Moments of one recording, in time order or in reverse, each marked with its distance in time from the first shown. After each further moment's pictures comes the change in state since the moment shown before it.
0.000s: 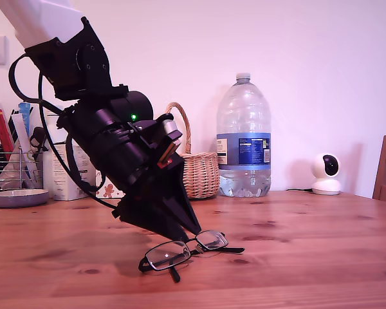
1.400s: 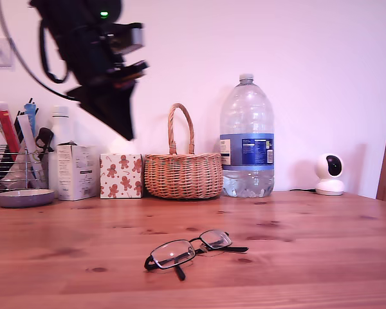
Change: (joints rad) left arm 0.124 -0.271 0.203 -0.203 -0.531 0.072; right arm -0.248 0.000 0.000 -0.045 -0.064 -0.029
